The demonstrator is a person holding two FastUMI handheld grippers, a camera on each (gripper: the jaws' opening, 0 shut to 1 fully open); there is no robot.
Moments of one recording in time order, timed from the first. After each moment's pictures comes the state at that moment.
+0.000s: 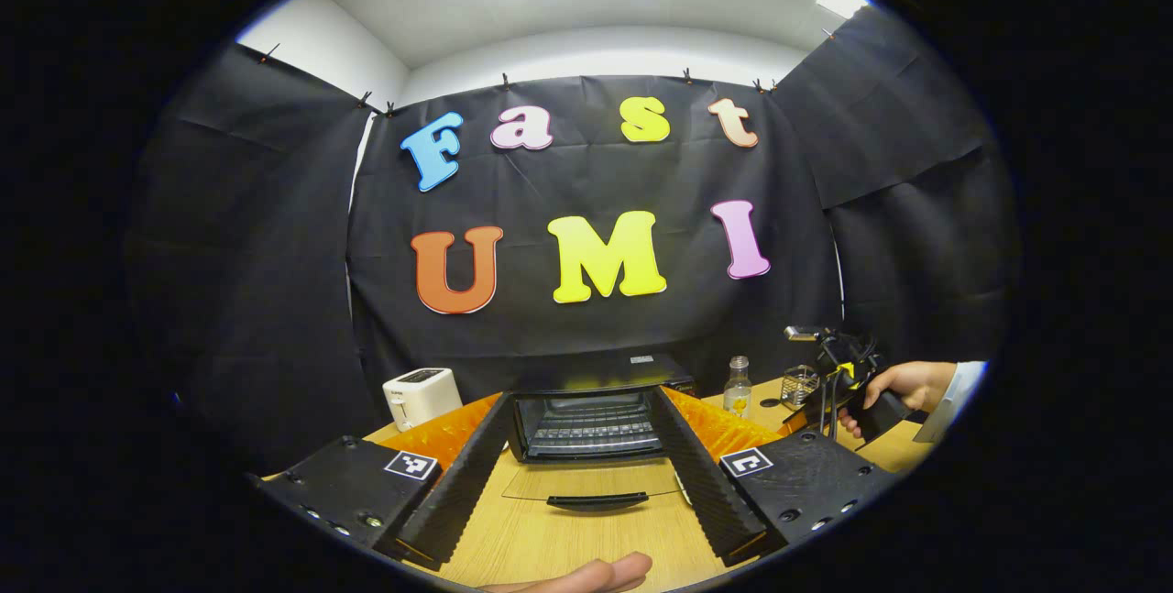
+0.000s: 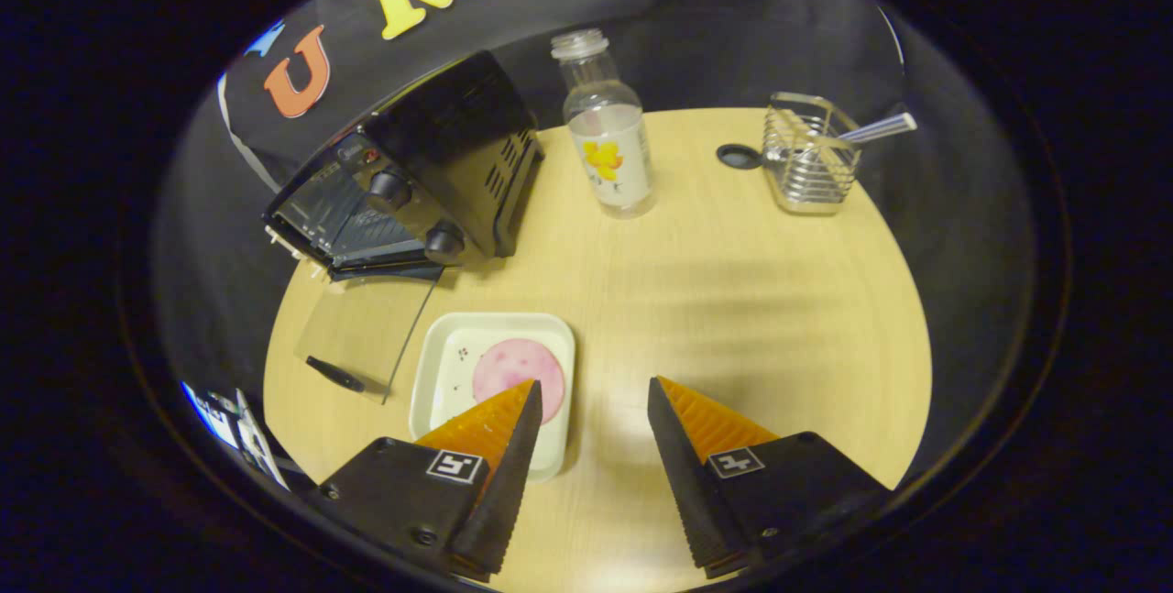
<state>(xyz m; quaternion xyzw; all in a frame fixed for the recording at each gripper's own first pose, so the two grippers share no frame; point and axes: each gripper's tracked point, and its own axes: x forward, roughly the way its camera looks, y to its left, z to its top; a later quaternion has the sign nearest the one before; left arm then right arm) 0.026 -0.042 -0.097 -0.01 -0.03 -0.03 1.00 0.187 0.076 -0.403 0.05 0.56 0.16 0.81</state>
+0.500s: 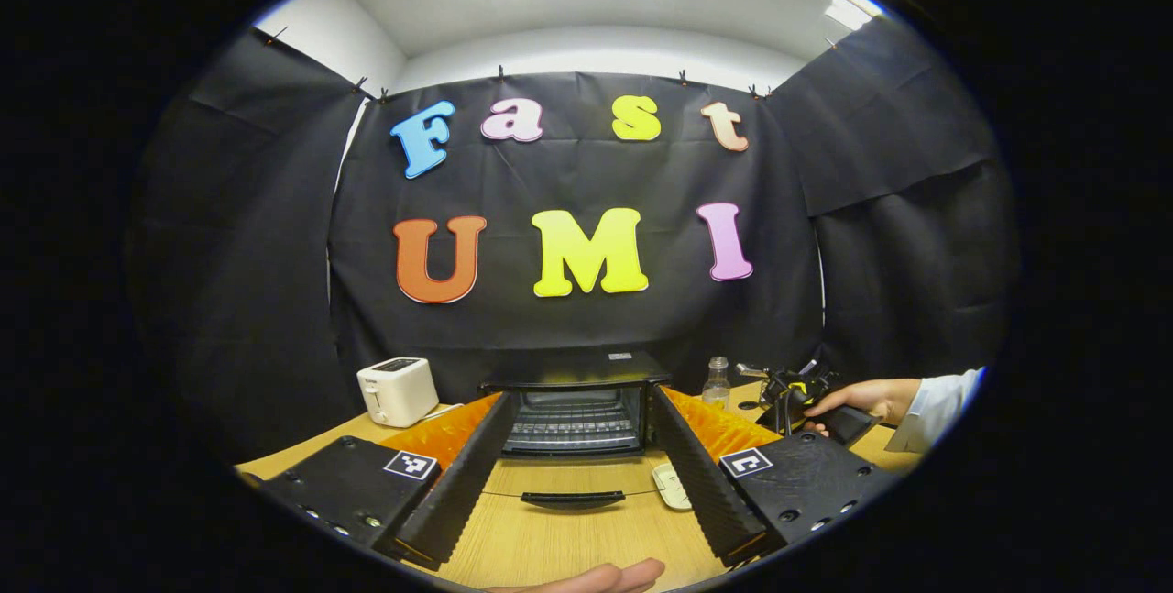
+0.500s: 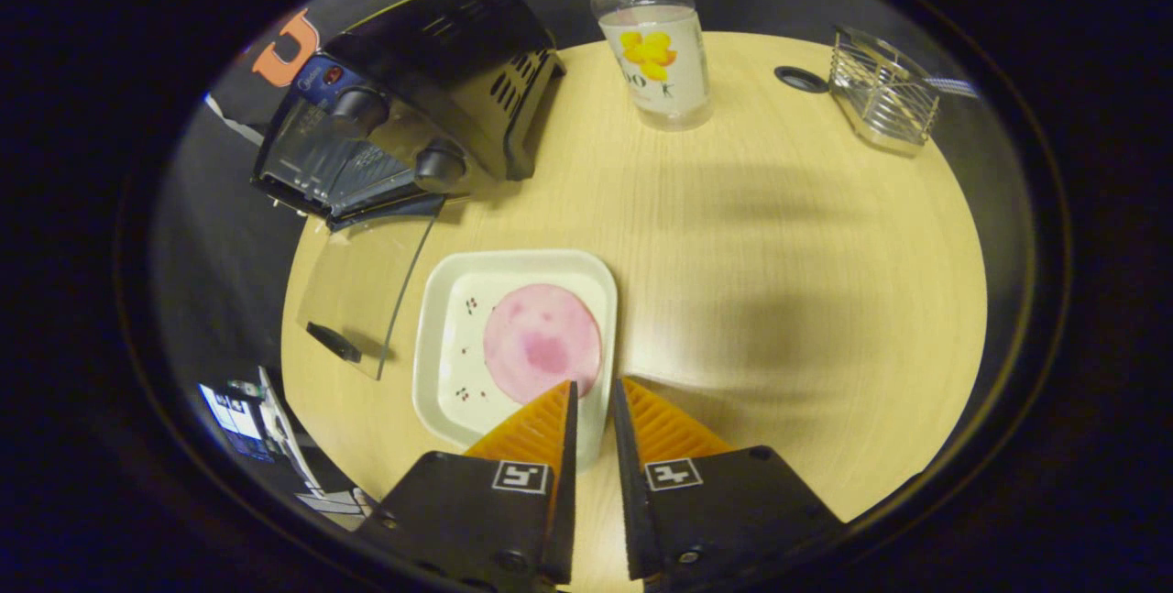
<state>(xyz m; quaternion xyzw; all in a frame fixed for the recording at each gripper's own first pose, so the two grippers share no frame) 0.033 -0.052 -0.111 -0.01 -0.01 -0.05 1.00 0.162 0.096 -0.443 0.04 0.66 0.18 0.73</state>
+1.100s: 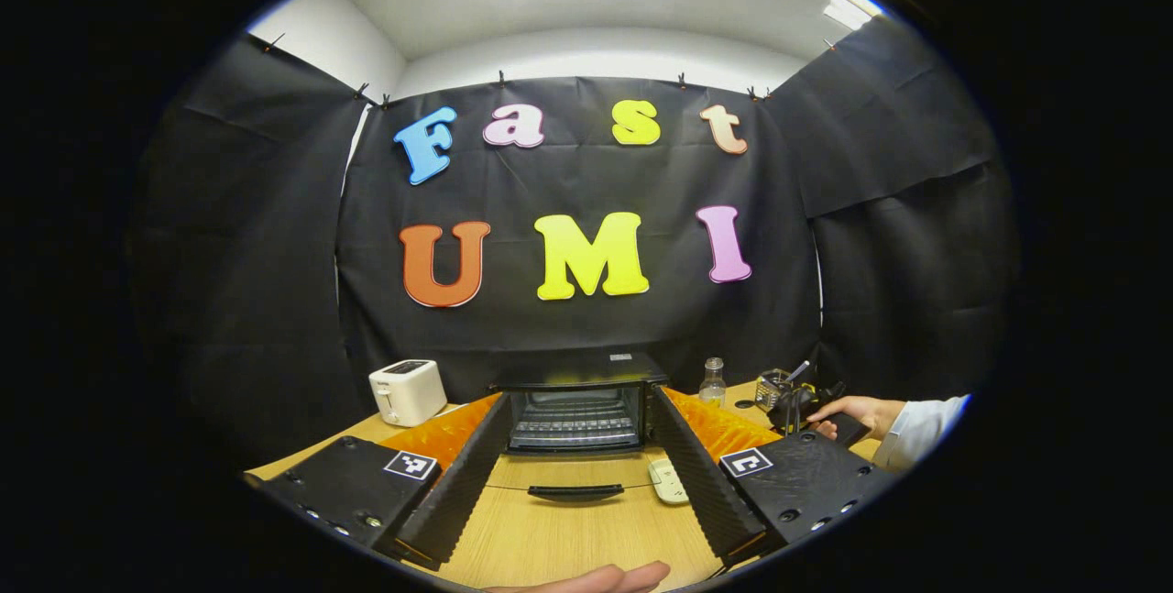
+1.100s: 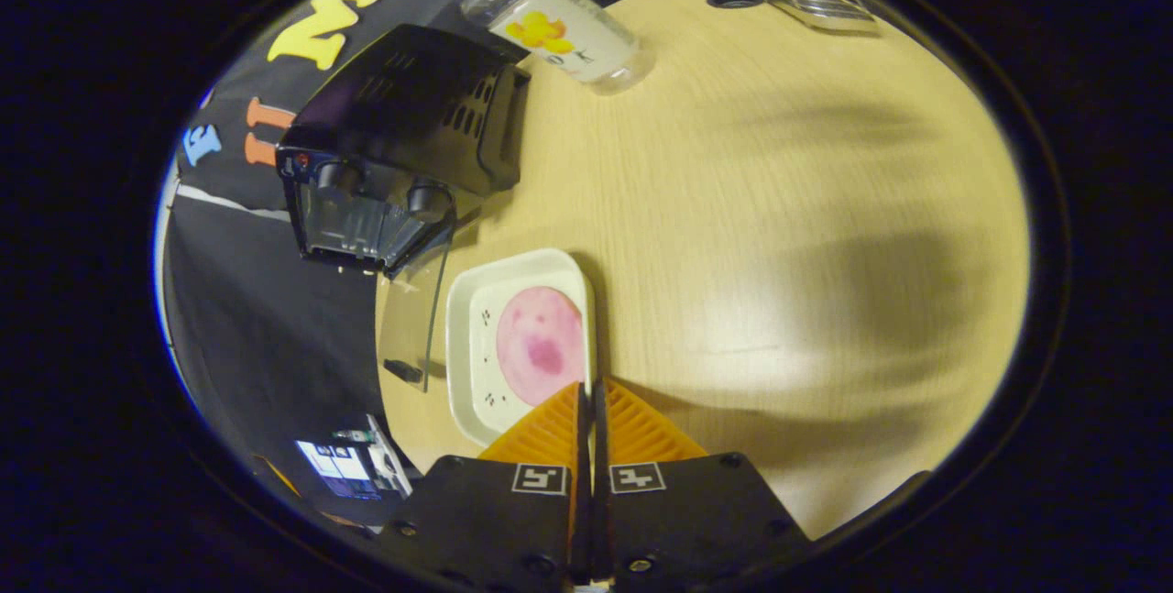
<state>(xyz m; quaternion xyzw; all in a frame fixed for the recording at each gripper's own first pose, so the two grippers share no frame) -0.007 -0.037 -0.087 -0.01 -0.02 -0.04 1.00 0.155 0.097 -0.453 0.24 0.66 0.20 0.68</state>
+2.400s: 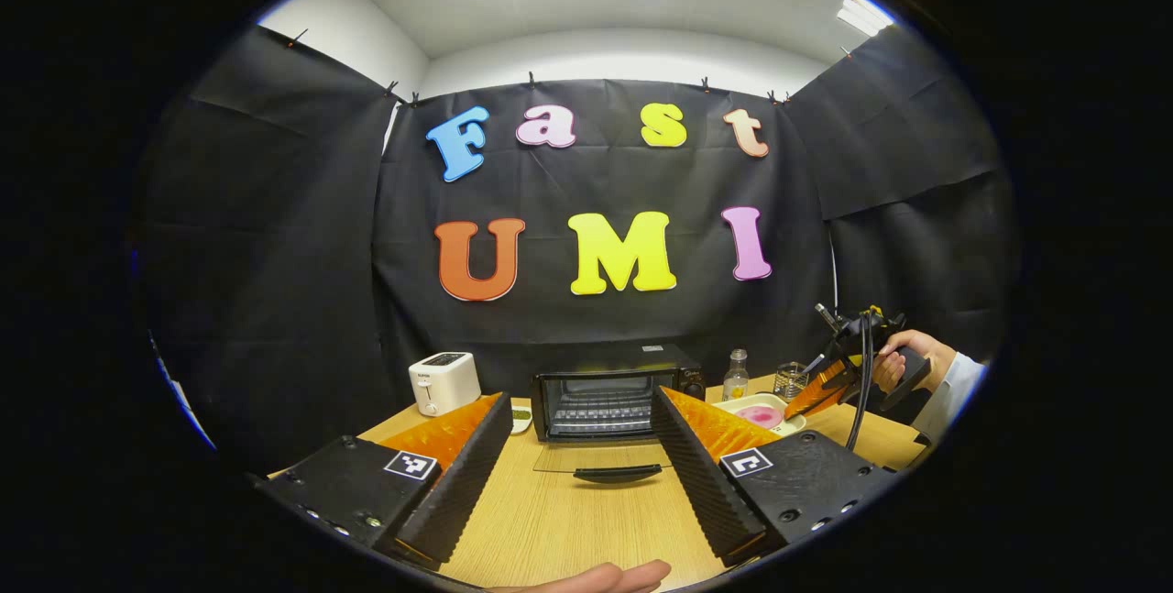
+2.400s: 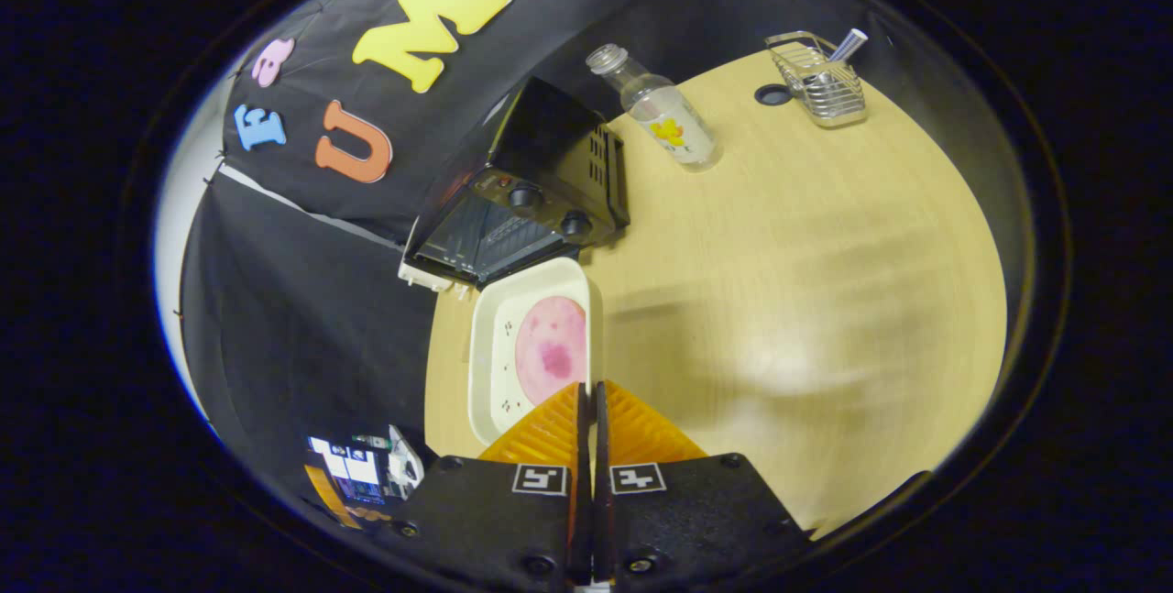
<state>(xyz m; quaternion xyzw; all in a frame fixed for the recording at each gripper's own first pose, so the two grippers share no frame) -0.041 0.018 -0.103 -0.01 -0.01 -0.02 1.00 0.131 0.159 -0.328 0.26 0.58 0.24 0.74</state>
